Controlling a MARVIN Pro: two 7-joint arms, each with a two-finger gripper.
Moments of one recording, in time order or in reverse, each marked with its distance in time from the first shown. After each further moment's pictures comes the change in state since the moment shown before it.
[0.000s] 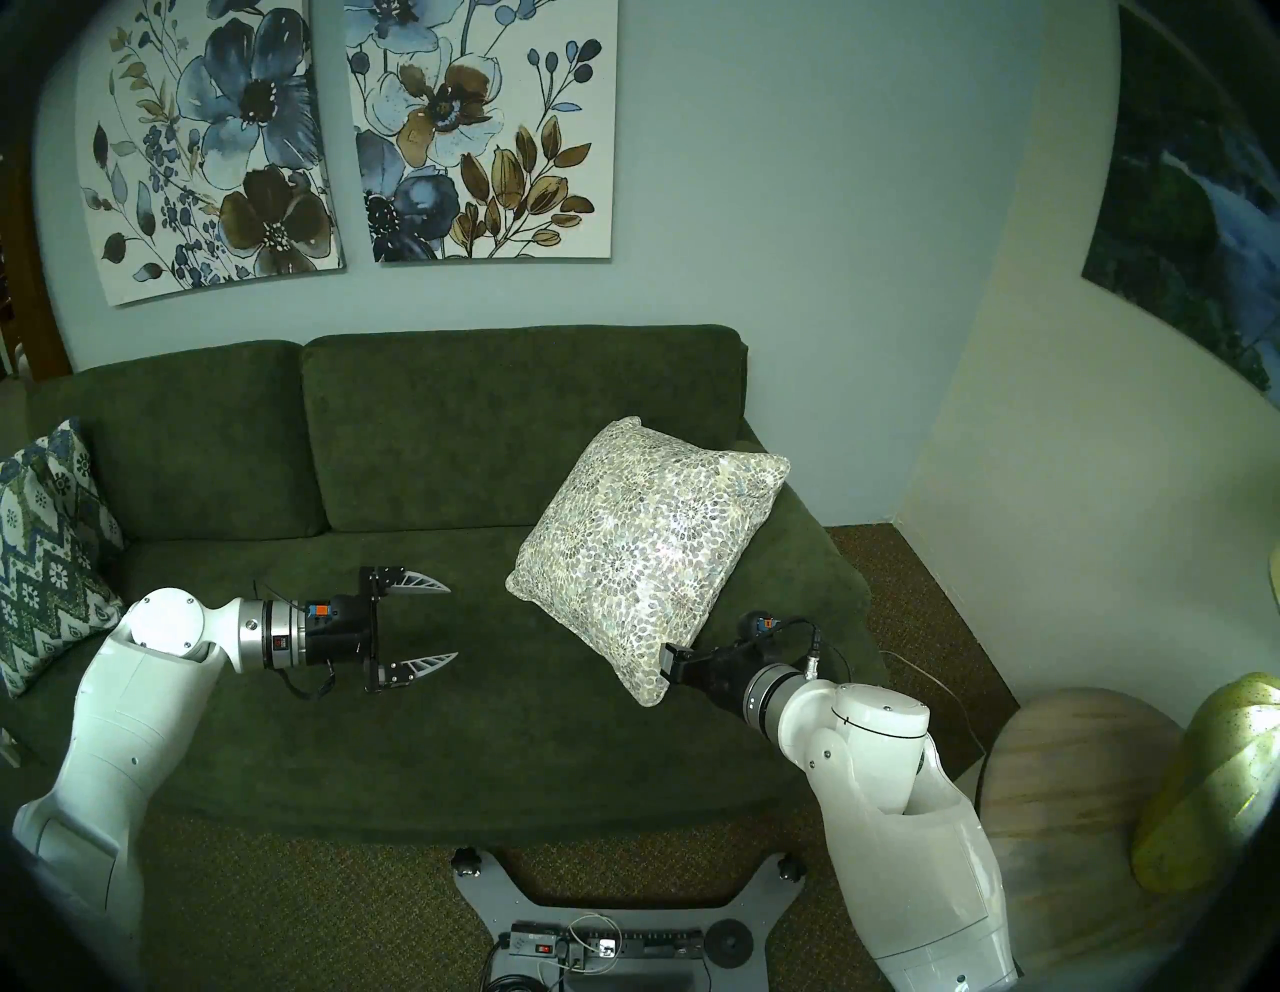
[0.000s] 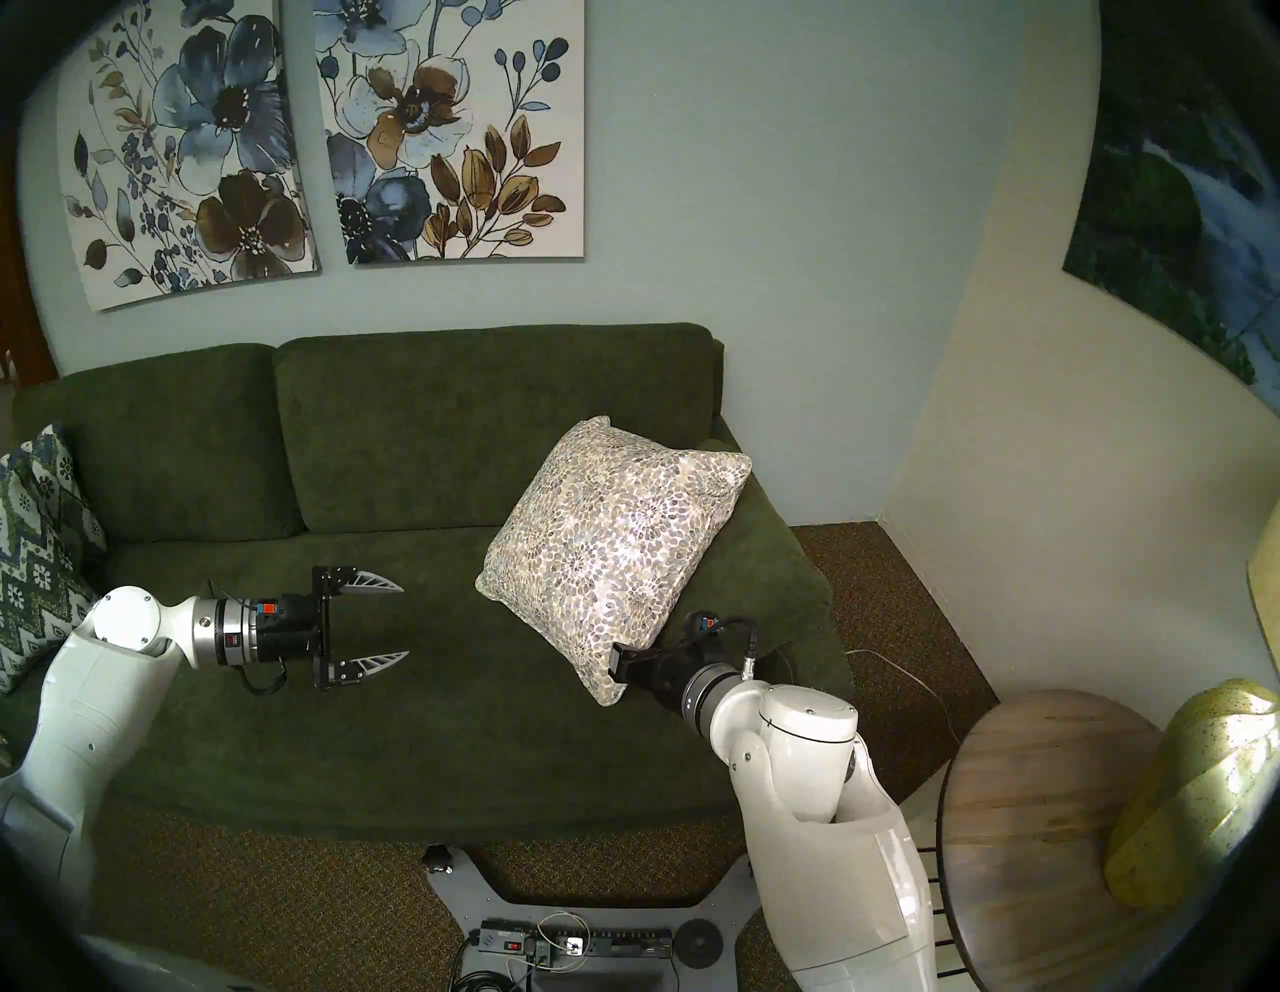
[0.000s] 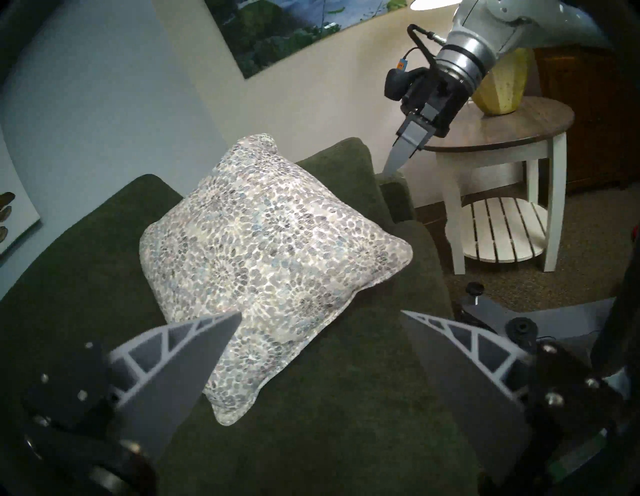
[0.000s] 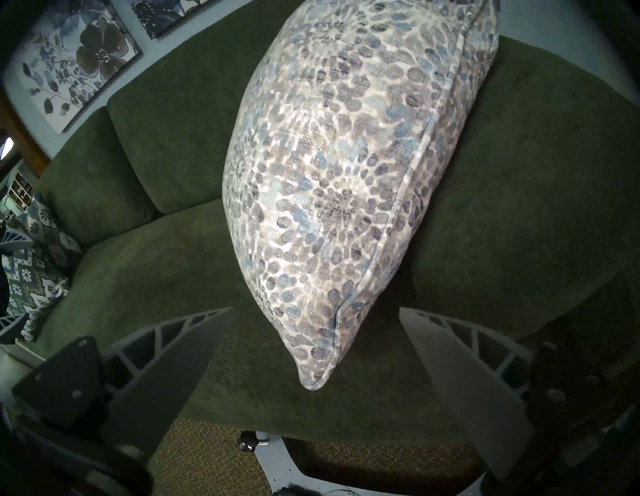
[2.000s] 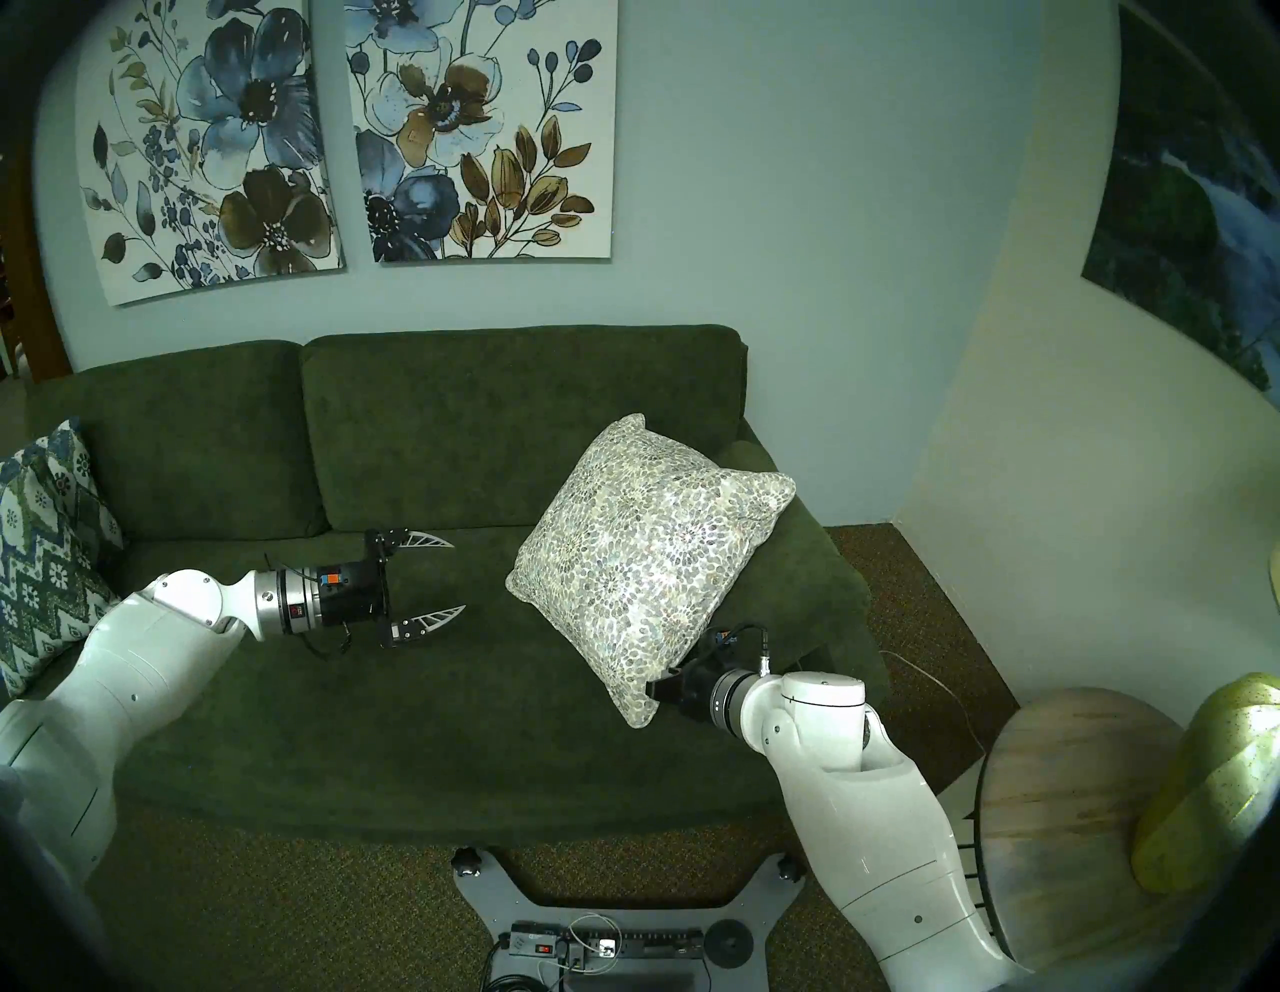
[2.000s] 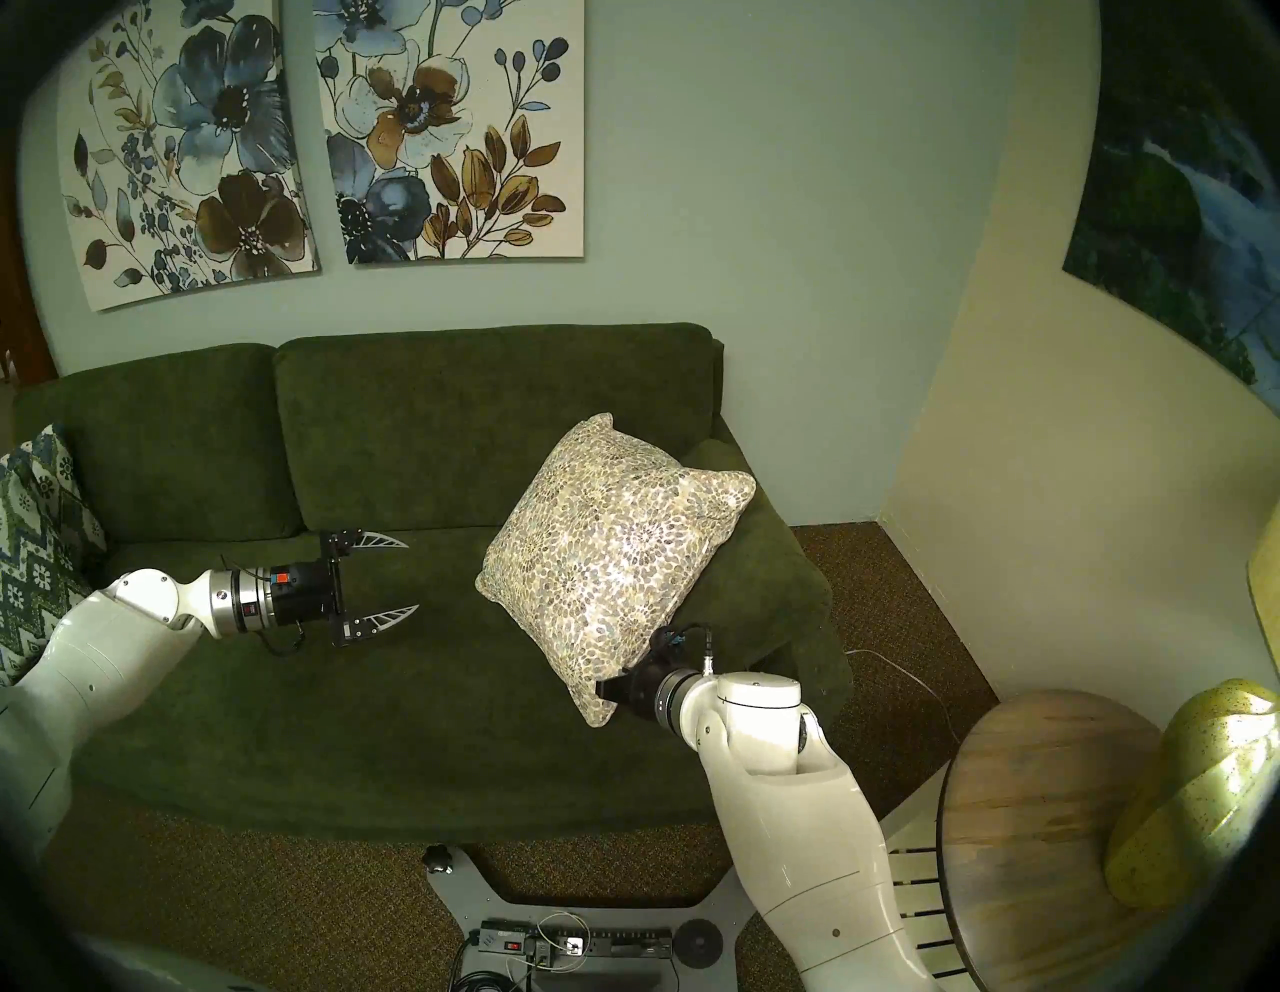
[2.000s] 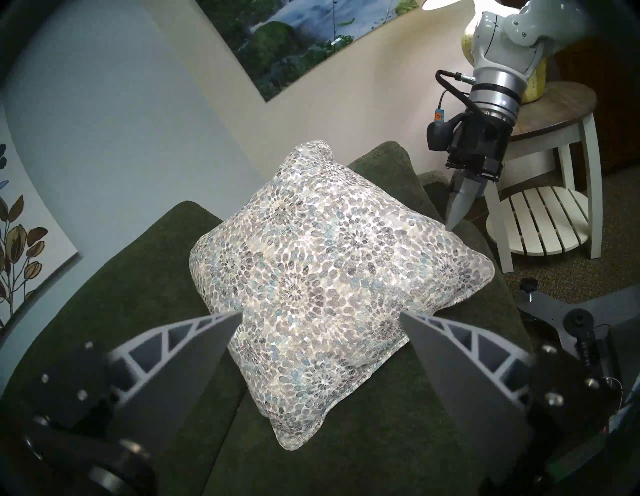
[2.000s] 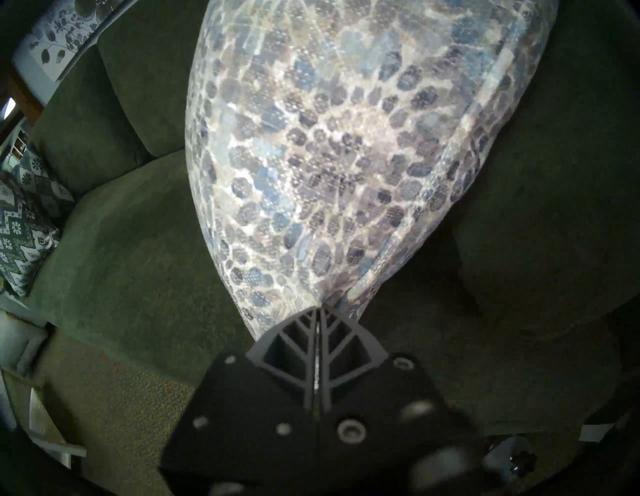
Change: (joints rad) left arm -0.311 0.163 0.602 0.212 -0.258 -0.249 0.255; right arm 0.153 0.016 -0.087 0.273 -0.030 0.040 0.054
